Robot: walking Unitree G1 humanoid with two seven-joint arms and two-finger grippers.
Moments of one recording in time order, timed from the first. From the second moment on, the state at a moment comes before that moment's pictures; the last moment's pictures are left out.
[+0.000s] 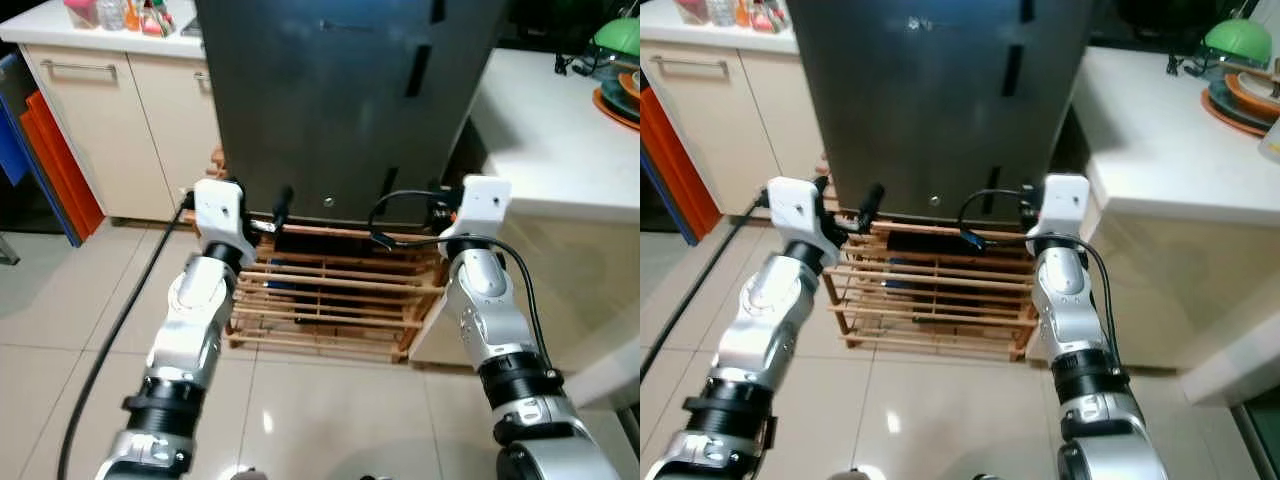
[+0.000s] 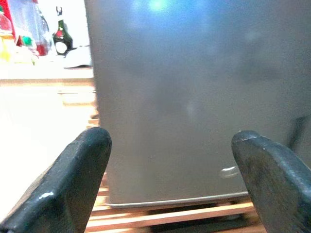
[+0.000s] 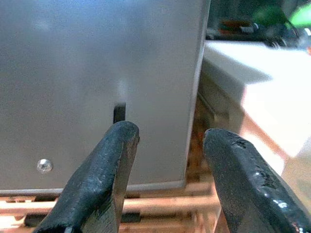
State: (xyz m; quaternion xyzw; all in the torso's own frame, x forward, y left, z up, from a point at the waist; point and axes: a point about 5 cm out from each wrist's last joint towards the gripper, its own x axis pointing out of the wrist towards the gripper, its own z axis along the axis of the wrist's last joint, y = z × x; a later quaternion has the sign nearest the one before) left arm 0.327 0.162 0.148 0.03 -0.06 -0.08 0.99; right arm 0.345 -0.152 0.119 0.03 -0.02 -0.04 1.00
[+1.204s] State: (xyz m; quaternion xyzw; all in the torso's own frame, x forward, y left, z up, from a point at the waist) left arm 0.330 0.102 0.146 -0.08 -0.06 -0.14 0.99; right arm 0.311 -0.212 0.105 -0.05 -0.02 -0.10 0.99
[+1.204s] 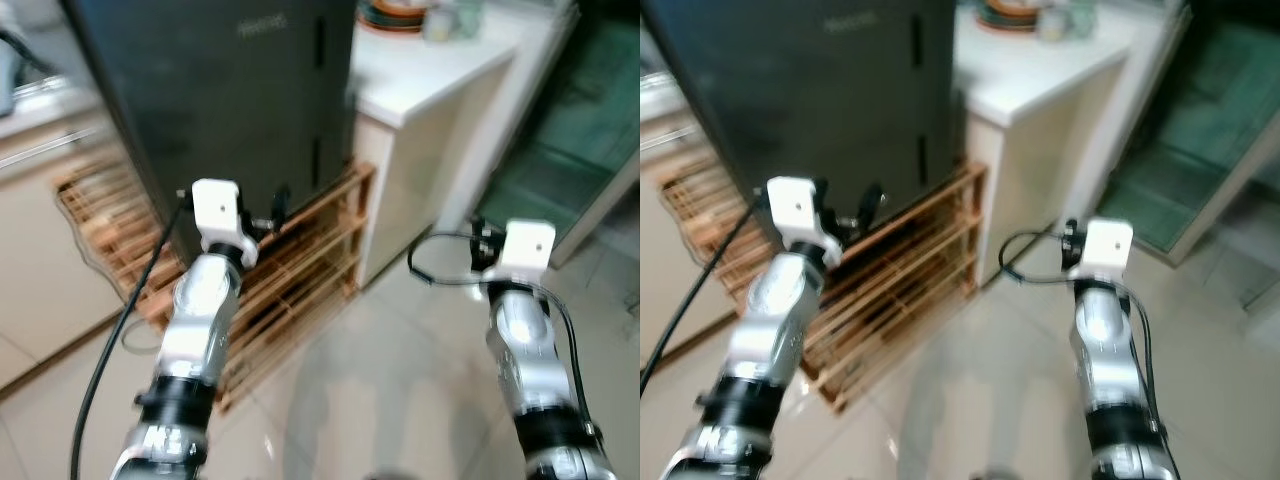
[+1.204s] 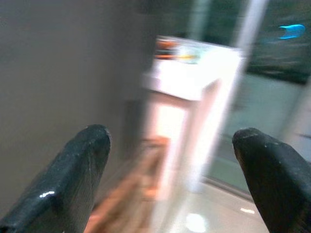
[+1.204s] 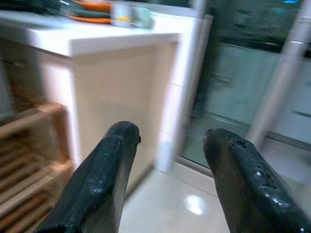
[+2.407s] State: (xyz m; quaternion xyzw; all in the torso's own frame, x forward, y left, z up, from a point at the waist) left arm 0.314 0.191 0.178 0.00 -0.14 -0.04 0.99; right arm 0.316 -0.174 0.095 -0.03 -0.01 -0.02 1.00
